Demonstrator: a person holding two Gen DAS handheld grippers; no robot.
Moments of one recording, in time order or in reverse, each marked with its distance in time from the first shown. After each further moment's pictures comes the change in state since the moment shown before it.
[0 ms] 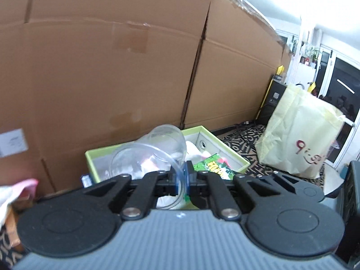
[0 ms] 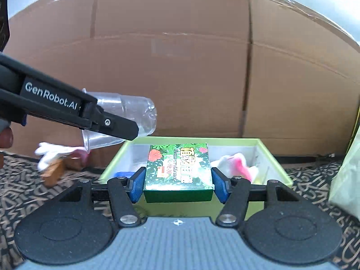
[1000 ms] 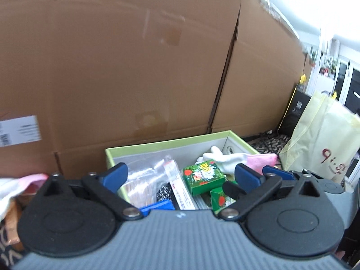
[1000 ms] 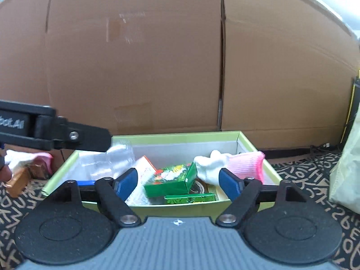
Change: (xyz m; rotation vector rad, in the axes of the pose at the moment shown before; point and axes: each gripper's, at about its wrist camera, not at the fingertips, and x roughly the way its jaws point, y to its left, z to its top) left arm 0.007 0.027 -0.028 -0.065 -0.077 0.093; right arm 0.020 -0.026 -0.013 0.069 -0.023 -0.055
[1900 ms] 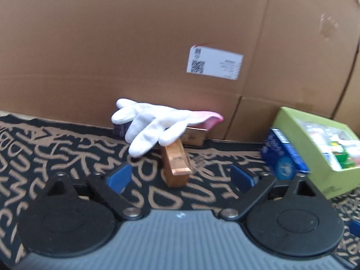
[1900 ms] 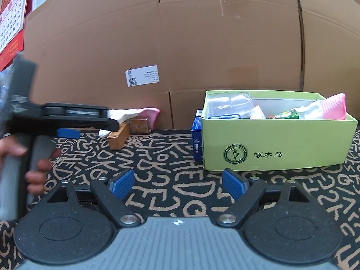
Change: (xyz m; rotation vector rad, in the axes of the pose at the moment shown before) left arm -0.063 0.168 -0.079 -0.232 0.064 0.459; right arm -0.068 0.118 -0.065 -0.029 0.120 0.274
